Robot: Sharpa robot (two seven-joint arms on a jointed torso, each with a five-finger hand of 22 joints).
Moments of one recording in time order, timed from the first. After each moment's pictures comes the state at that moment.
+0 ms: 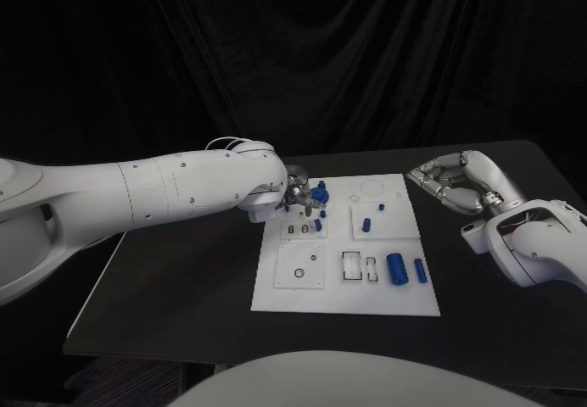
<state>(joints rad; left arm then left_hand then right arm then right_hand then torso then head) 1.33 -0.54 -0.21 1.29 -0.92 0.08 -0.51 1.14 0.11 0.05 0.28 0.20 0.77 0.09 0.59 0.64 1.47 0.03 1.57 1.31 1.47 -0.02 1.57 1.31 0.05 1.42 0.09 1.50 1.31 1.24 -0.97 -0.25 1.56 -0.90 -0.69 0.41 1.38 0.02 0.24 0.29 0.27 1.01 0.11 0.20 0.24 0.98 0.03 1.04 0.80 1.37 -0.03 1.08 1.17 0.09 1.41 0.08 1.10 1.31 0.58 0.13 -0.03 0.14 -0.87</state>
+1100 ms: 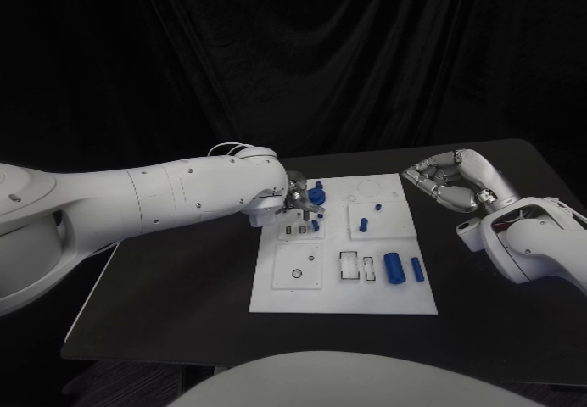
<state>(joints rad) 1.30 -0.50 -0.21 1.24 -0.93 0.10 -0.53 1.11 0.12 0.05 0.27 0.19 0.78 0.08 0.56 0.72 1.47 0.02 1.57 1.31 1.46 -0.03 1.57 1.31 0.05 1.41 0.08 1.49 1.31 1.24 -0.97 -0.25 1.55 -0.90 -0.69 0.41 1.38 0.02 0.24 0.29 0.28 1.01 0.11 0.19 0.24 0.99 0.03 1.04 0.80 1.37 -0.03 1.09 1.17 0.09 1.41 0.08 1.10 1.31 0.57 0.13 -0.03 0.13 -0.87</state>
